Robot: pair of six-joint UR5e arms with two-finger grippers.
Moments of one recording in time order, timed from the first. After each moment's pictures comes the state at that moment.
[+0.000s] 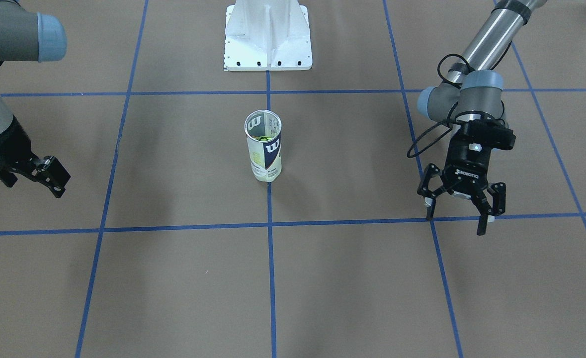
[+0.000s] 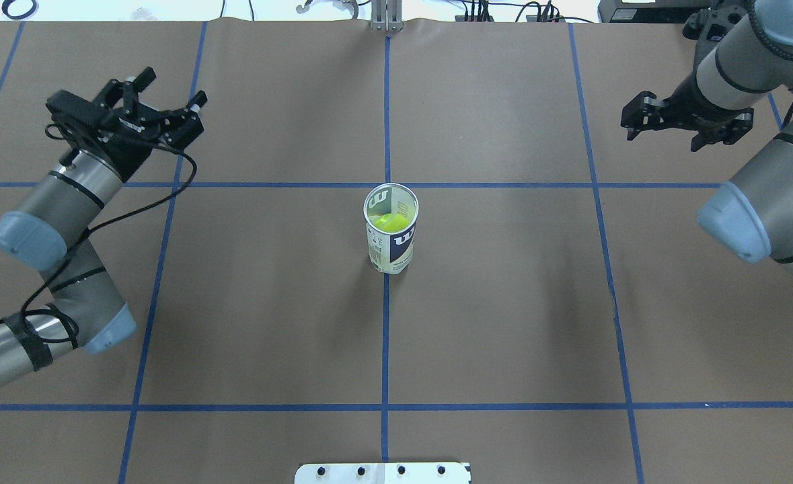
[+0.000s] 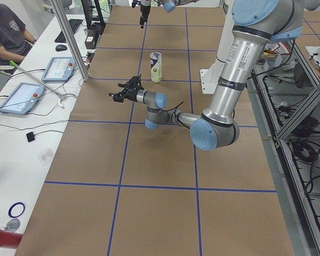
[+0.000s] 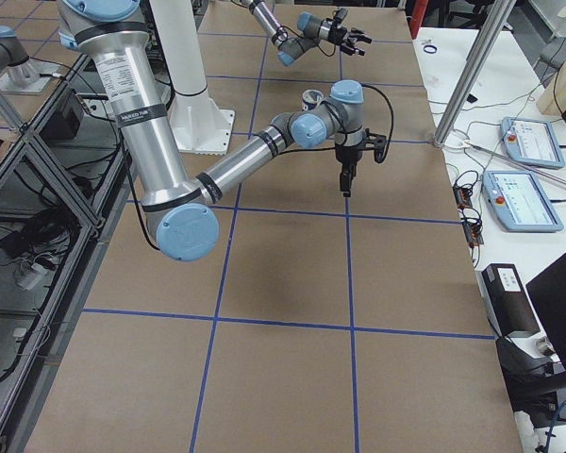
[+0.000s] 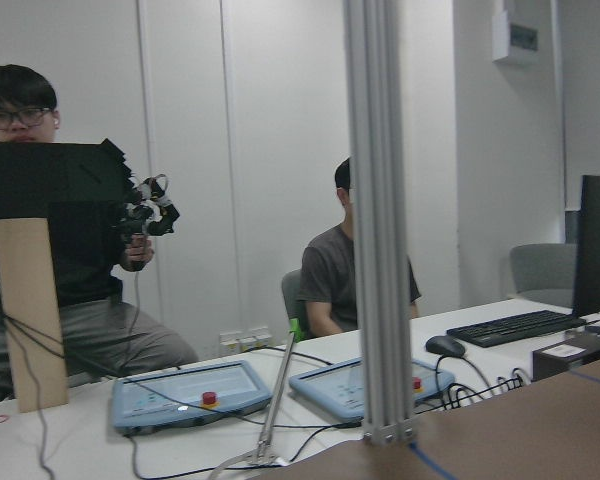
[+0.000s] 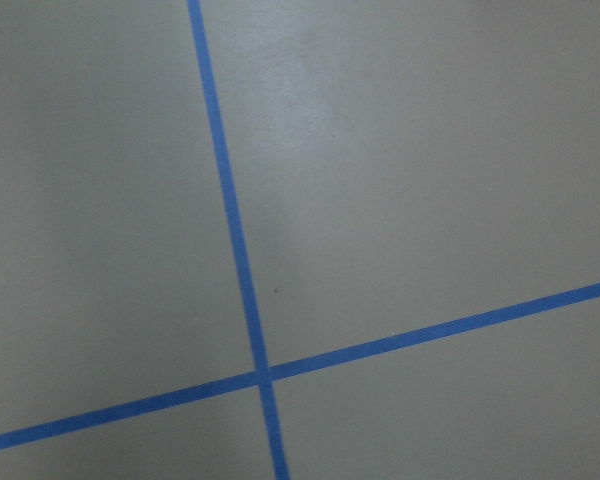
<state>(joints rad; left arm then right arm) -0.76 -1.95 -1.26 -3.15 -1.10 -0.62 1.04 -1.26 1.83 -1.61 2.01 0.95</state>
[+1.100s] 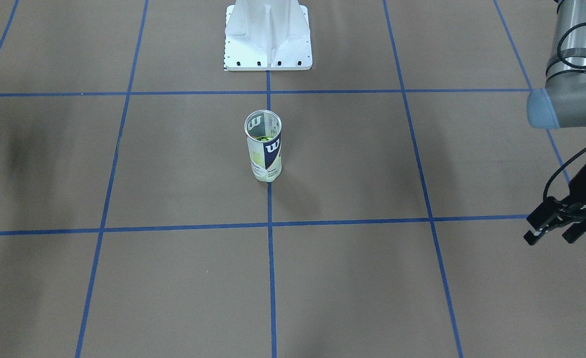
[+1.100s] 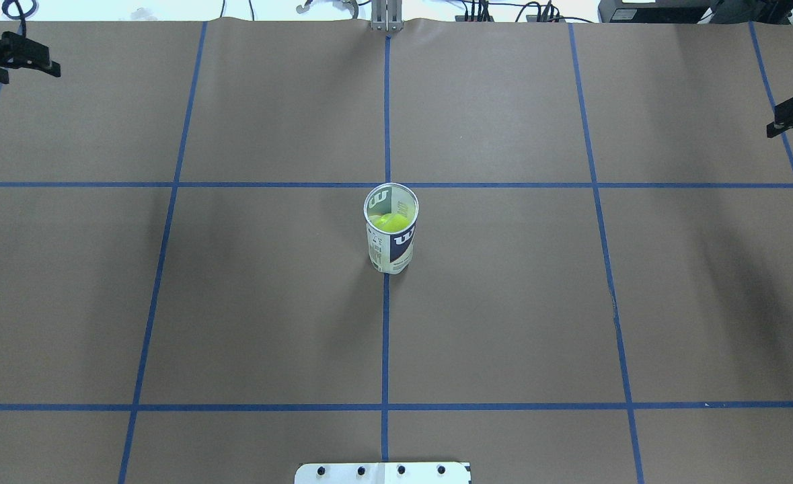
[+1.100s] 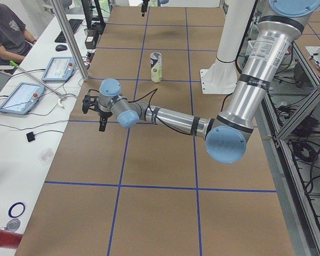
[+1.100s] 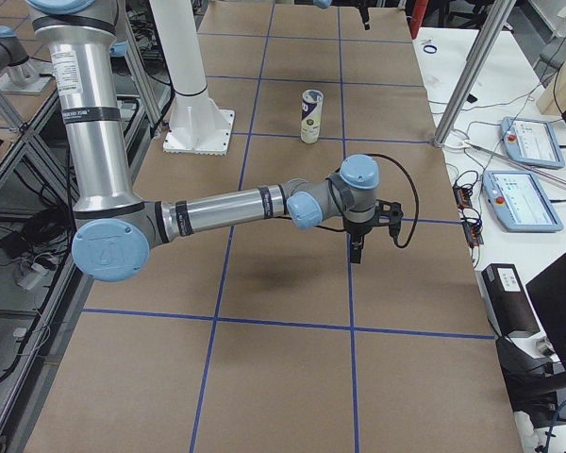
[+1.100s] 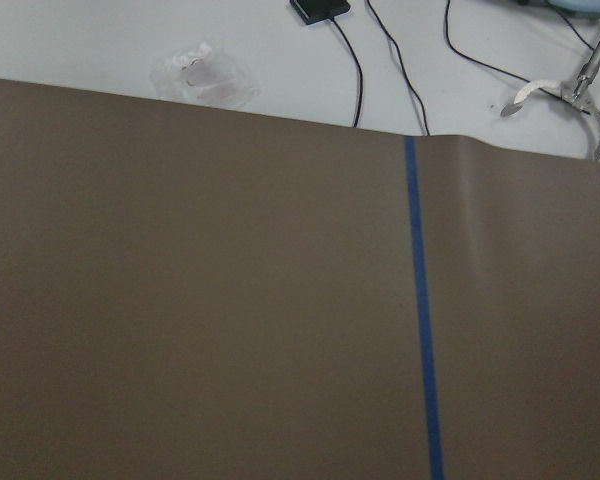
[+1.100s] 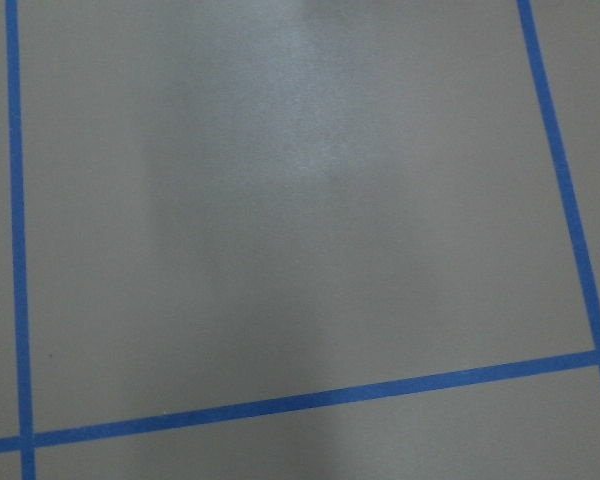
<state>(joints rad) -1.27 -1.85 -1.43 -2.19 -2.23 -0.70 1.34 -1.47 1.64 -1.31 2.27 0.58</state>
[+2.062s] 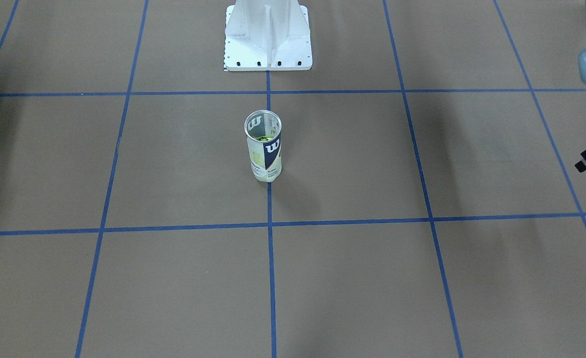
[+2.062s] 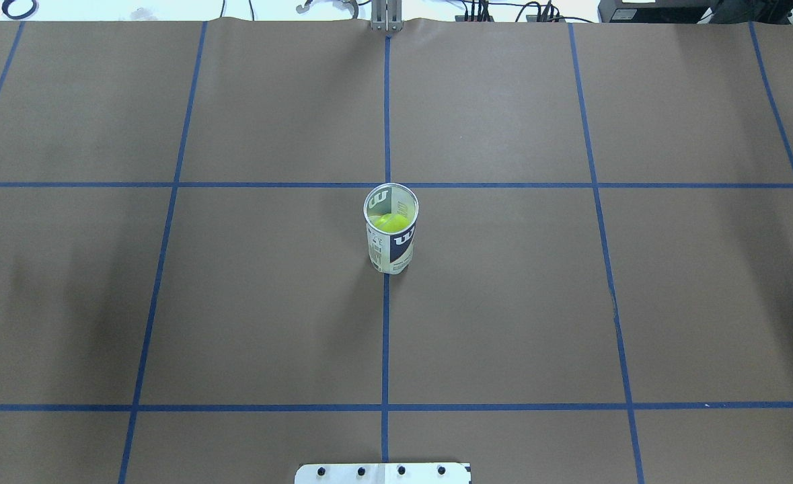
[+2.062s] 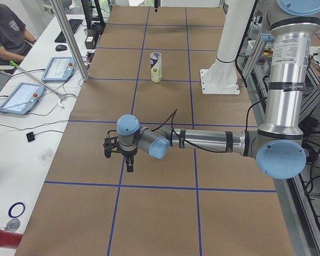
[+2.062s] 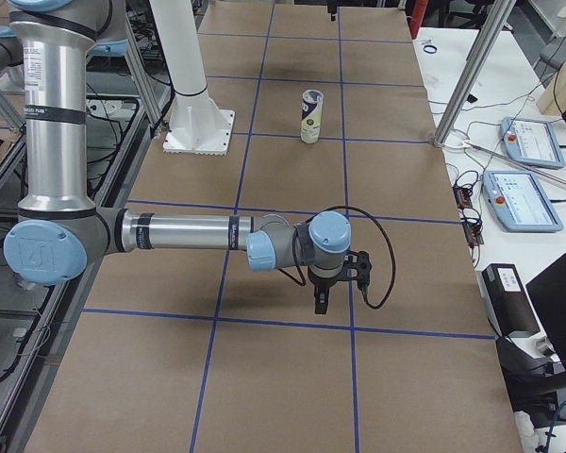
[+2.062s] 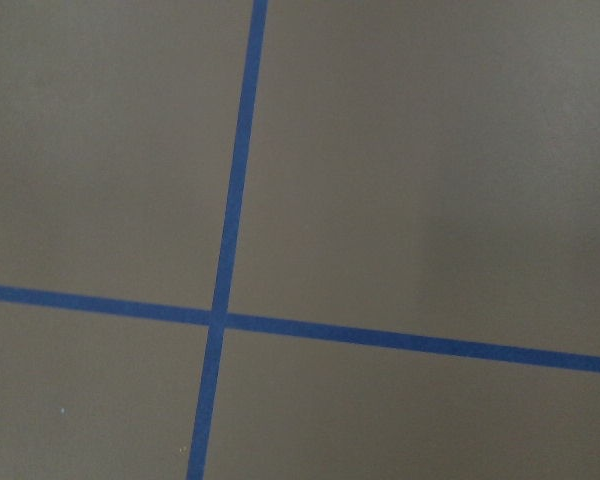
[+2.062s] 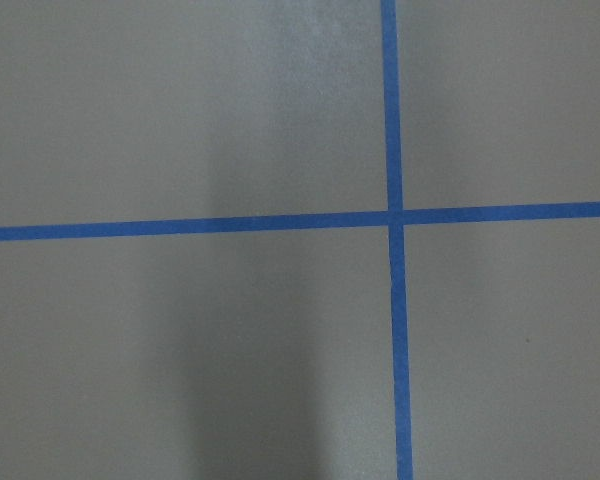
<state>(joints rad) -1.35 -1.60 -1.57 -1.92 -2.33 -0.61 1.45 -1.60 1.62 -1.45 2.36 0.22</state>
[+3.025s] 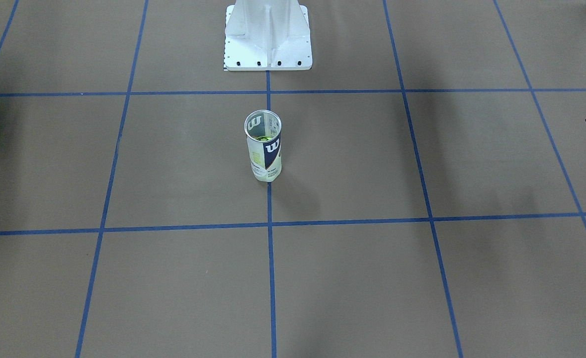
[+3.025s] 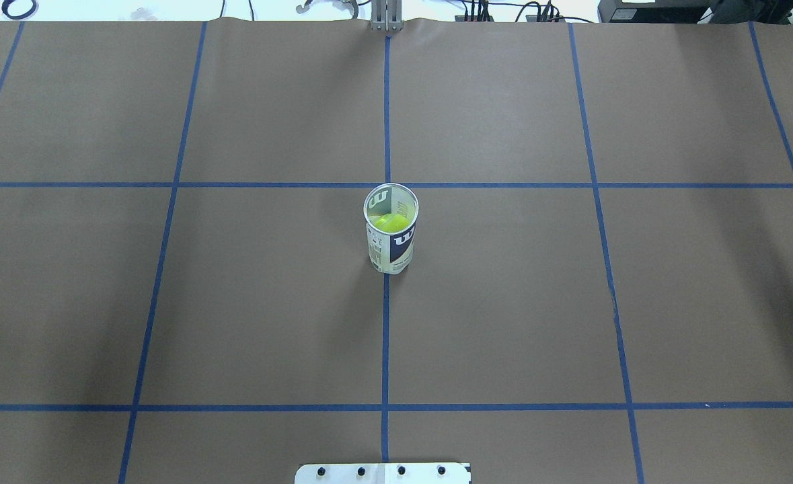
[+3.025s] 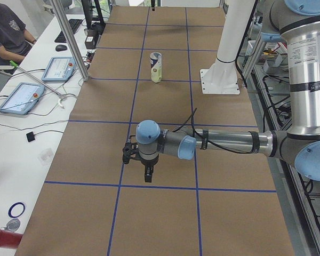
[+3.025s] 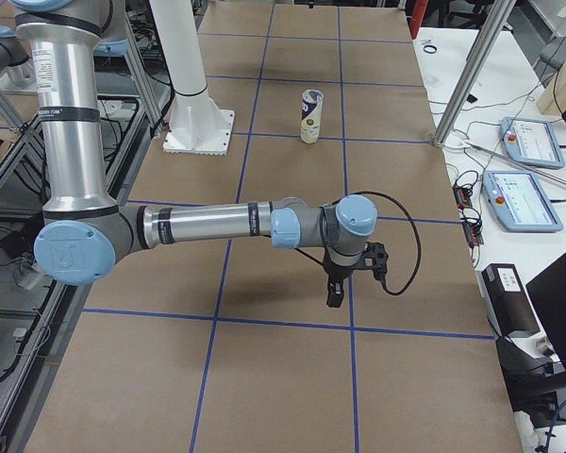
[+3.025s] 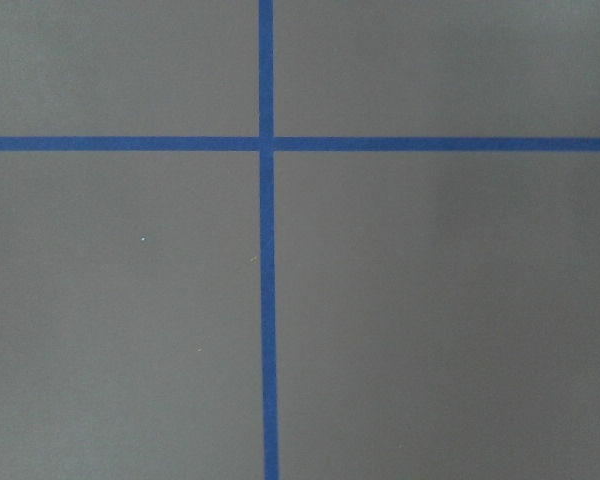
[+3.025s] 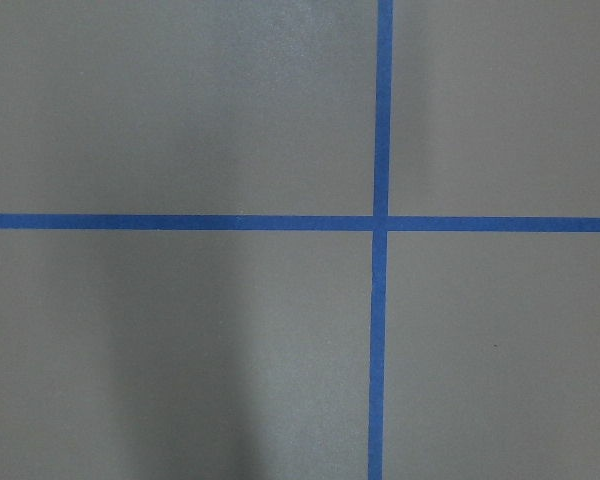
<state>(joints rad) -1.45 -1.39 -1.75 -1.75 -2.35 -0.19 1.44 -1.52 1.62 -1.61 2.31 0.14</state>
